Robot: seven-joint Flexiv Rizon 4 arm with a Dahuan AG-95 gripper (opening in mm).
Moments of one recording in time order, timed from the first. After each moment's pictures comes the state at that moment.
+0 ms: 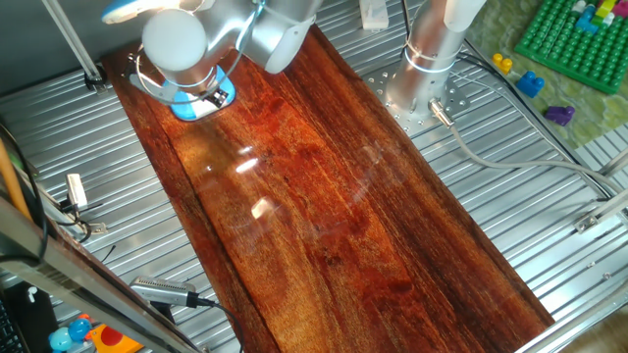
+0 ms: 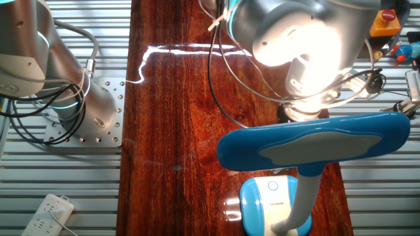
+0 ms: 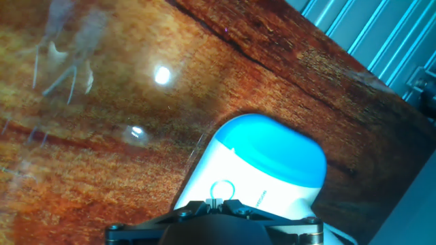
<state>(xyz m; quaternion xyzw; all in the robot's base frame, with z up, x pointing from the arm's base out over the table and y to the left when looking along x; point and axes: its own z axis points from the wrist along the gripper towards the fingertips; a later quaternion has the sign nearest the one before) 0.523 -0.187 0.086 0.25 -0.94 0.20 0.12</state>
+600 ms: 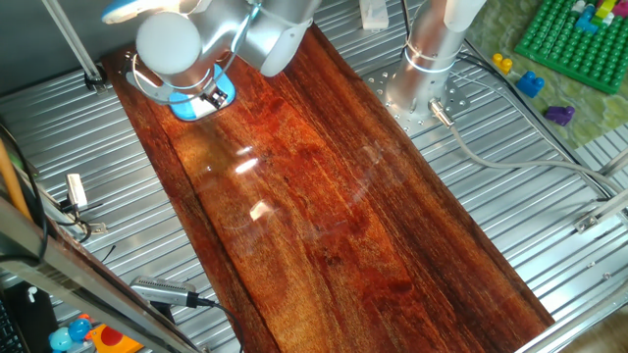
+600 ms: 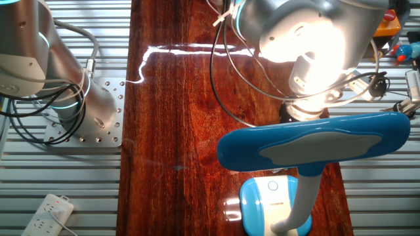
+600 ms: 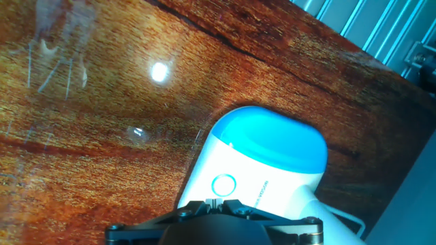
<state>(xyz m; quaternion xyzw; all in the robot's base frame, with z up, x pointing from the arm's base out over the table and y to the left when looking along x) 0.523 -0.186 0.086 0.22 -0.94 0.20 0.13</state>
